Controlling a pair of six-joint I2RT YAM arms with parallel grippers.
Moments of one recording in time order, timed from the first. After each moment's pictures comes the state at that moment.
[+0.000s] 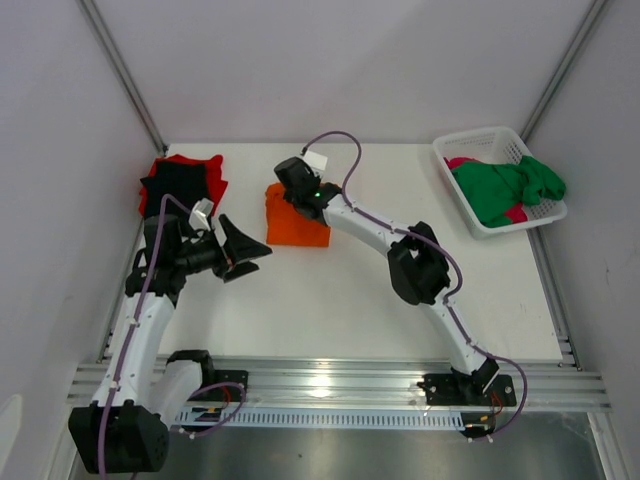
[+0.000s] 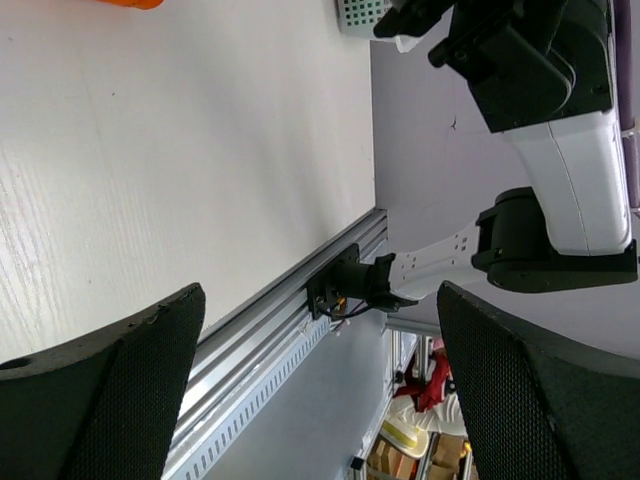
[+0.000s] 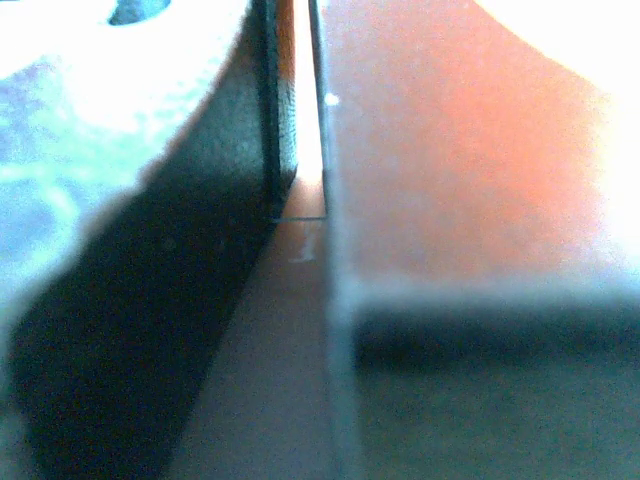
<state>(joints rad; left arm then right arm) 0.05 0.88 0.74 -0.47 0.94 -0.74 0.83 2.37 2.13 -0.37 0.54 0.83</state>
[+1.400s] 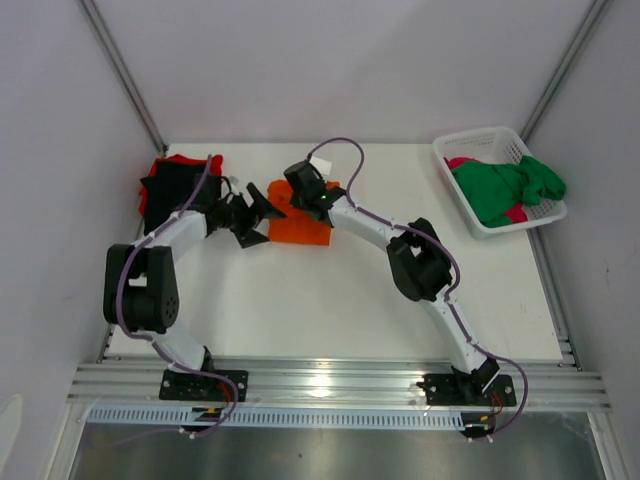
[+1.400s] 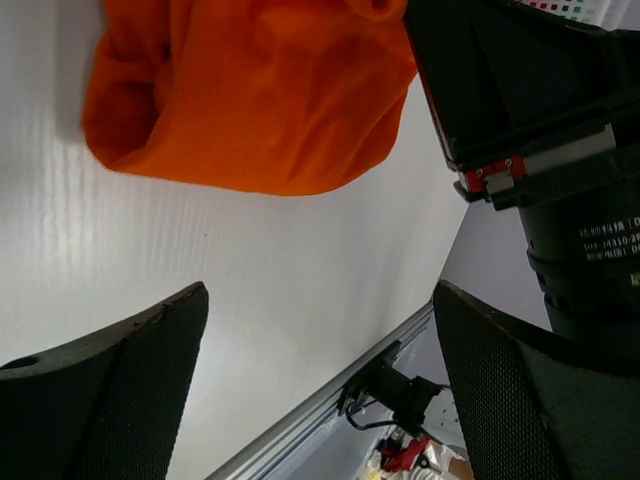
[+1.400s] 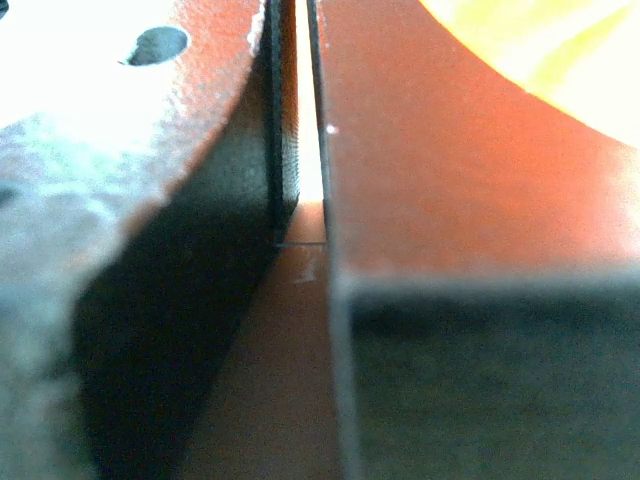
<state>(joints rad) -0.03 1.63 1.03 -0.29 0.66 -0.79 0.77 2.38 2.04 -0.30 0.43 0.81</state>
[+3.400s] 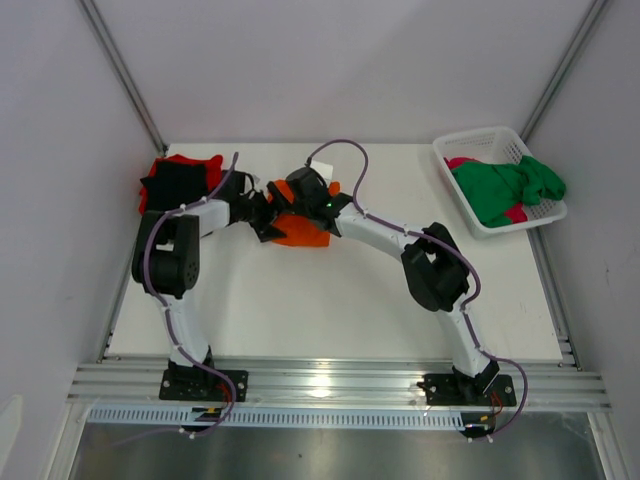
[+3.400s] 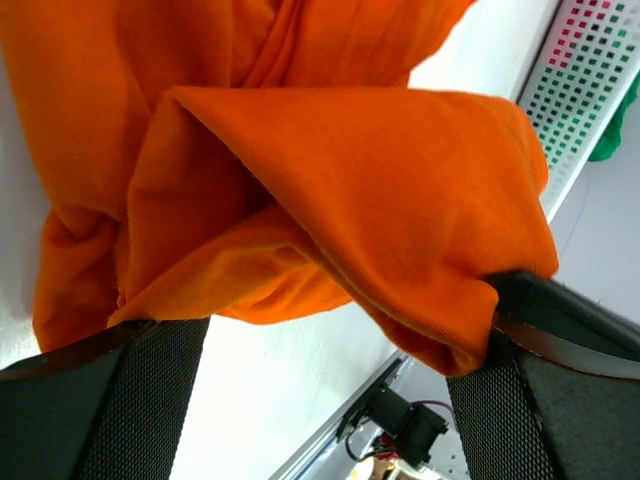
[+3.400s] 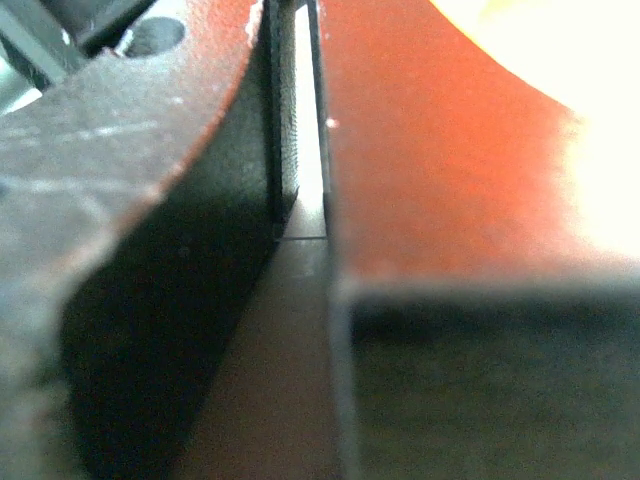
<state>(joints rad) -0.13 1.96 1.21 -0.16 0.66 -0.84 0.82 2.20 1.83 -0.26 0.44 0.77</state>
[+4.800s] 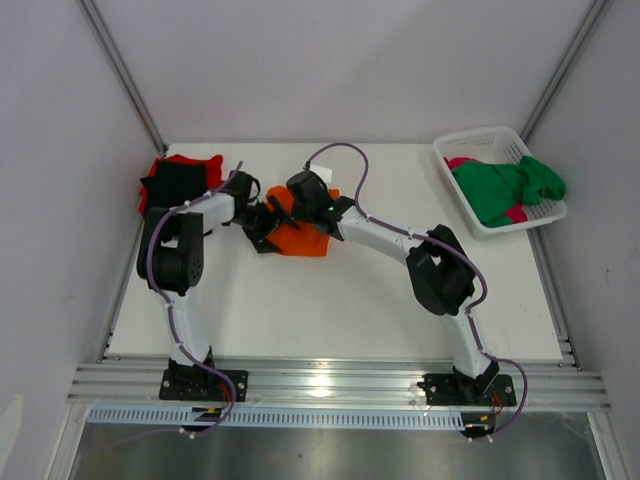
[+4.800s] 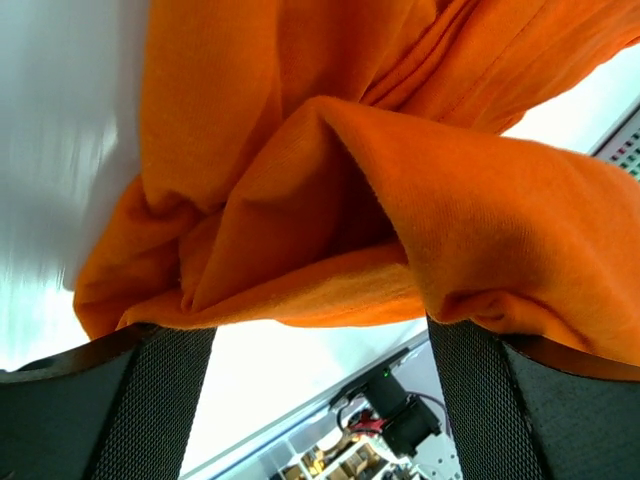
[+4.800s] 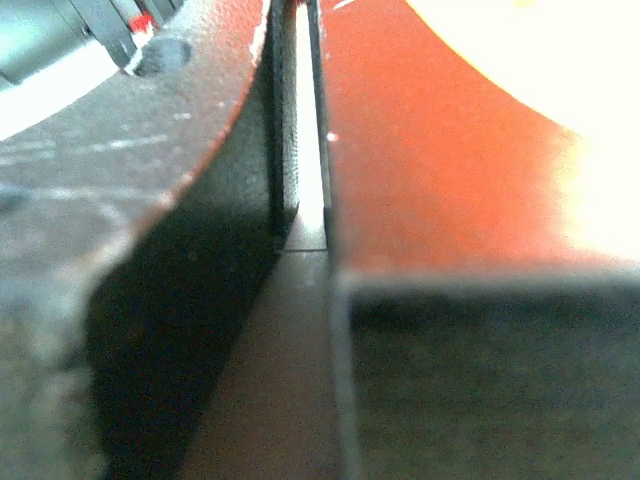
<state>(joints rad) -0.15 2.02 1.33 -0.51 0.55 -0.83 0.83 2.15 1.78 -0.26 0.39 0.78</state>
